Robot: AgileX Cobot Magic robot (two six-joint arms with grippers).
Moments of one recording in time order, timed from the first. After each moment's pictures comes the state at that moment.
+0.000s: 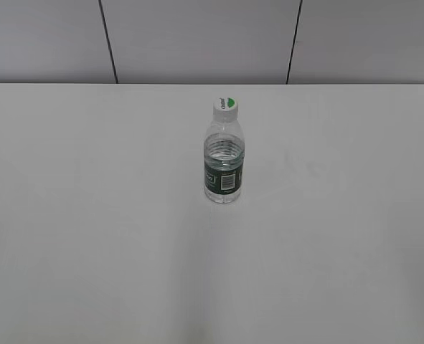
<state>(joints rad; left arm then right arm) -0.04 -0.01 -0.57 0.14 1.01 -0.24 -0.06 -0.01 -0.52 0.15 1.03 -0.31</state>
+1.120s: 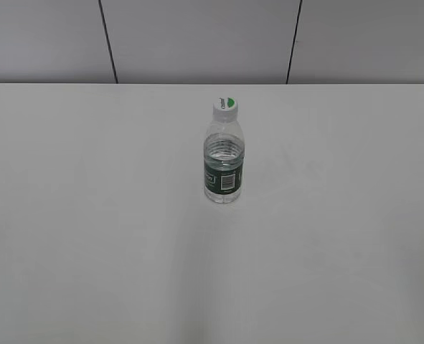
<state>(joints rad) -0.04 -0.01 -0.57 0.14 1.01 -0.24 -0.06 -0.01 -0.52 0.15 1.03 -0.31</state>
